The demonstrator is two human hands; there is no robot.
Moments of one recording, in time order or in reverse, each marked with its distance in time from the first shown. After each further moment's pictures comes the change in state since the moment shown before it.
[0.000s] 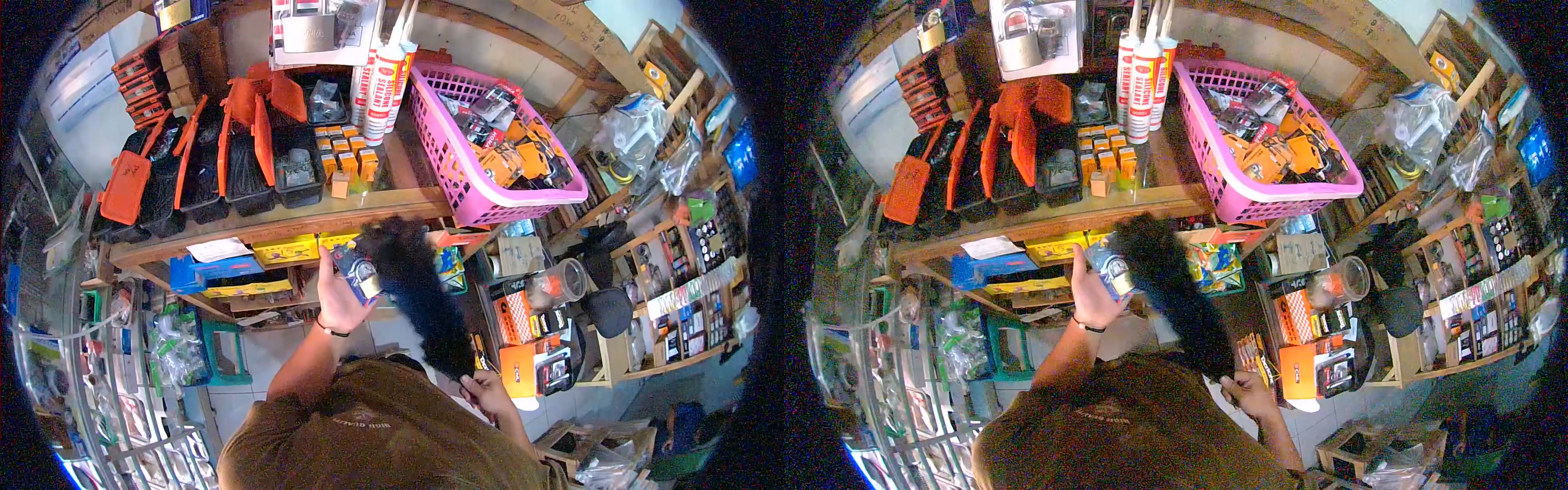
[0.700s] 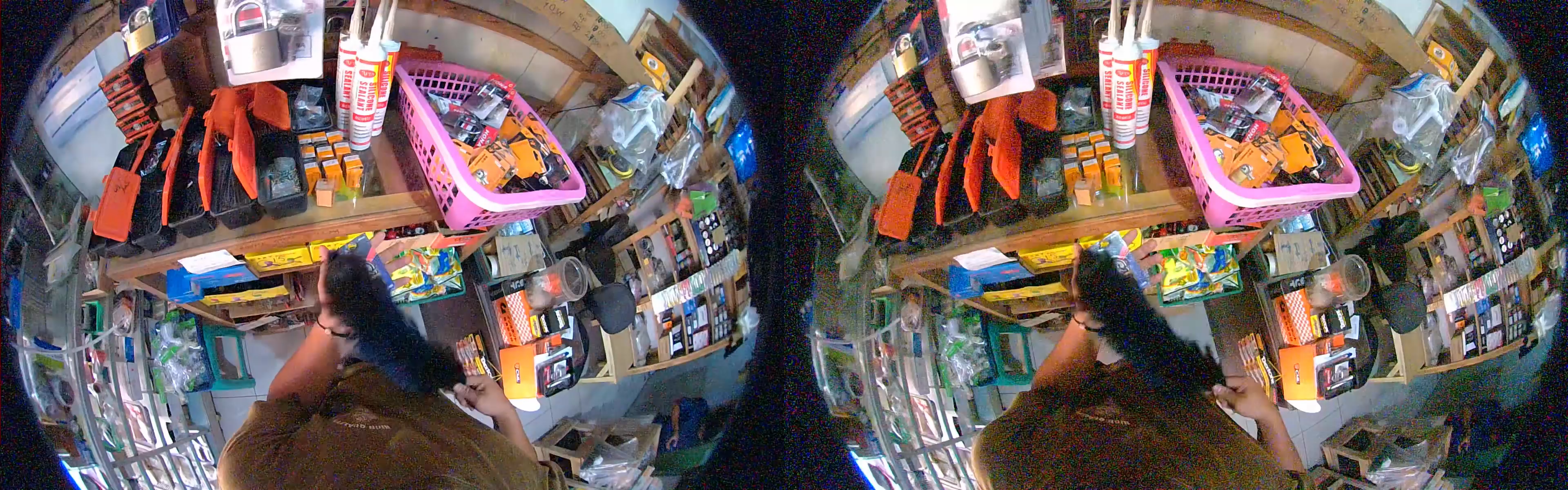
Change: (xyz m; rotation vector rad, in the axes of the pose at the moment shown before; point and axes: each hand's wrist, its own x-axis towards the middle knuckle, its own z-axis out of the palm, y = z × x) left_hand 0.026 -0.014 -0.004 -0.123 -0.257 -0.167; right_hand 0.009 0.004 -0.014 -0.106 -0.130 -0.006
